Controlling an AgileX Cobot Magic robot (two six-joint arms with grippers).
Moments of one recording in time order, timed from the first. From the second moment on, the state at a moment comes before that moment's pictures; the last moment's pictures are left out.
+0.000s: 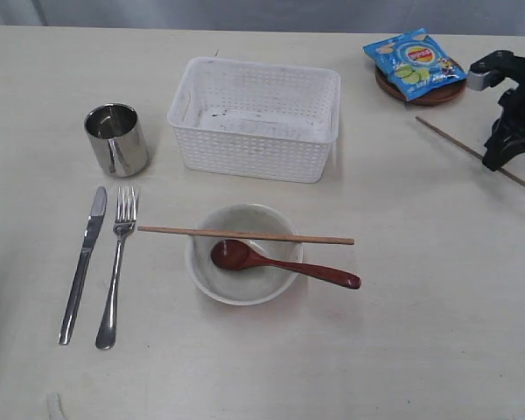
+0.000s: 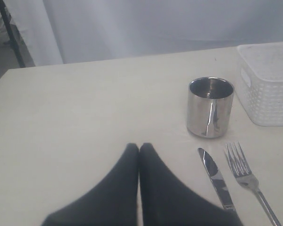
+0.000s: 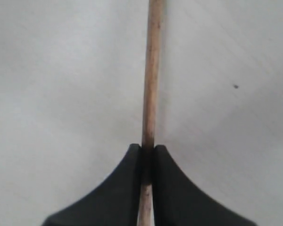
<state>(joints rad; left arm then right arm) -0.12 0.00 0.00 0.15 0.35 -0.08 -0.16 2.17 -1.51 0.15 1.04 -0.98</state>
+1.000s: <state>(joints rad) -0.12 0.00 0.00 0.15 0.35 -0.08 0.49 1.66 -1.31 0.20 1.01 -0.92</state>
